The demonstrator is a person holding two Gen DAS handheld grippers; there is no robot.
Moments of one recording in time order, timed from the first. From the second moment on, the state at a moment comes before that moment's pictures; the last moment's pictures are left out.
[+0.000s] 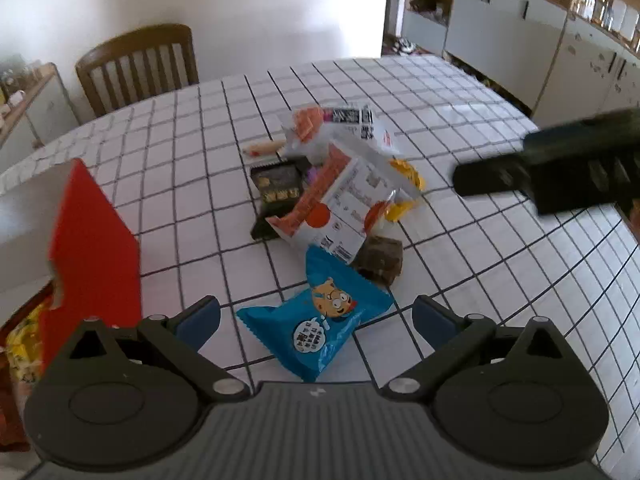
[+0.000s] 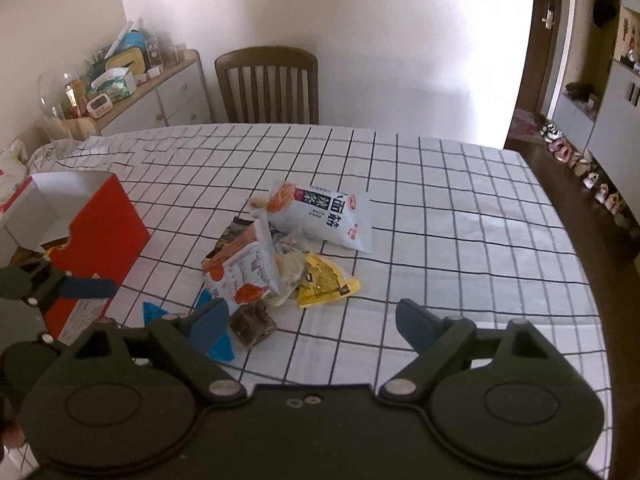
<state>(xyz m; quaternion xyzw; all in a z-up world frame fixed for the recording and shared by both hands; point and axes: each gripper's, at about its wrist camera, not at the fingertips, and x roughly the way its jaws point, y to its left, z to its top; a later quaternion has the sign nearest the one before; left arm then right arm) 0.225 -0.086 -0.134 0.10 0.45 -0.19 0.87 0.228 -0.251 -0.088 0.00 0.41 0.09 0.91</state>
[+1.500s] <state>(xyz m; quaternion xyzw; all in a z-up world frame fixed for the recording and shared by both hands) 0.223 -0.077 -0.144 0.09 0.47 -0.20 0.85 0.271 -0.218 -0.122 0.10 0.46 0.10 0.88</state>
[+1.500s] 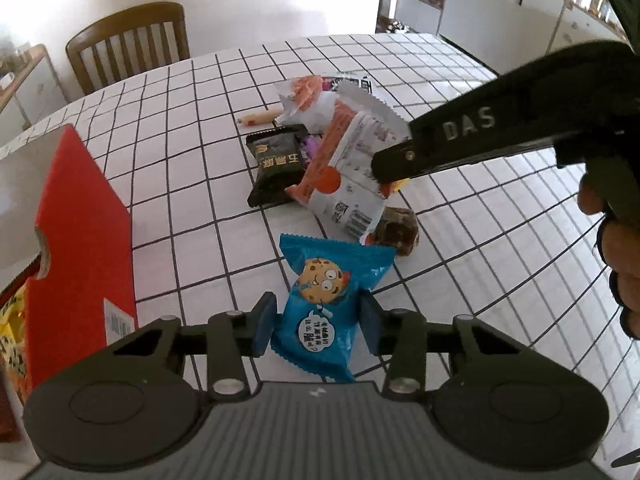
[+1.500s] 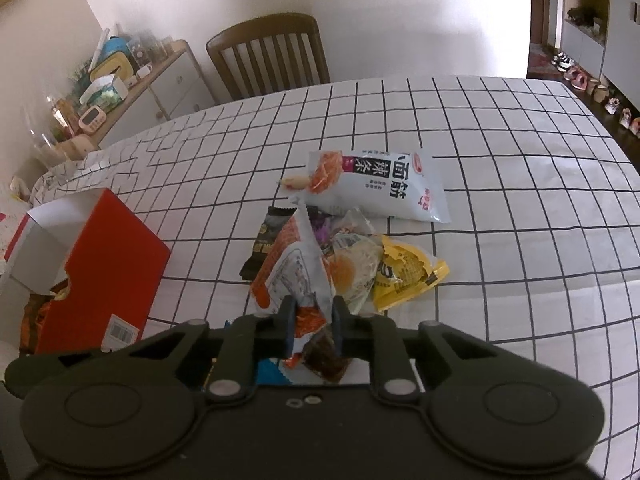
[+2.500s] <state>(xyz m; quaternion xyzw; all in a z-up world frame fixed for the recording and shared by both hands) 0.178 -0.015 -0.057 -0.01 0.44 -0.16 0.88 0.194 -0.211 -0.031 0.09 0.38 0.14 0.91</state>
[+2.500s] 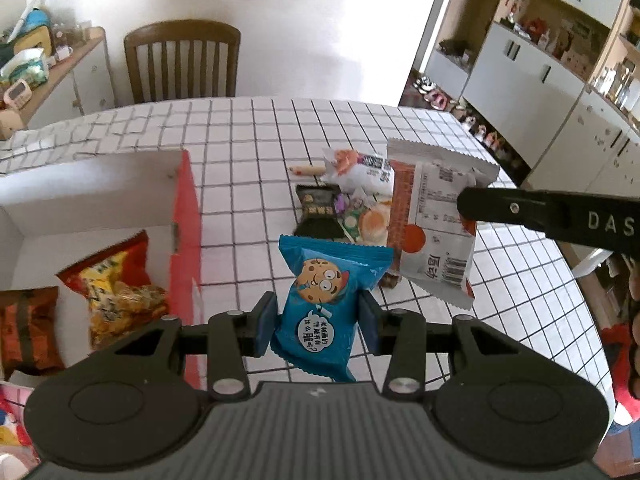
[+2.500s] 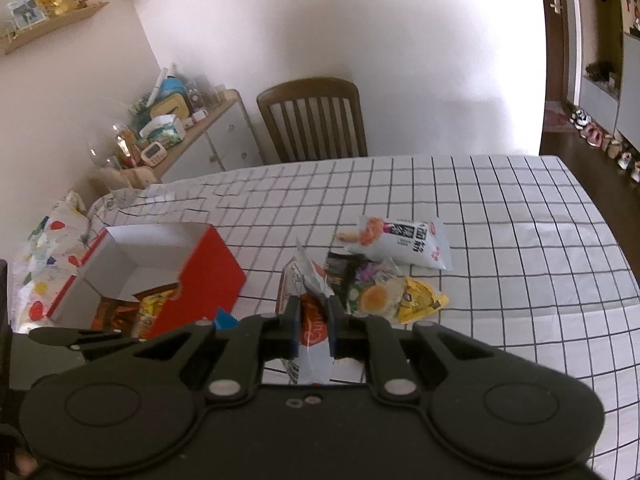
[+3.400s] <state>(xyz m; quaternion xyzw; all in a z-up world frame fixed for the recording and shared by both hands) 0.194 0.137 -0.021 -0.03 0.41 -0.08 0.91 0.197 -0.076 0.002 0.07 0.35 0.20 0.91</state>
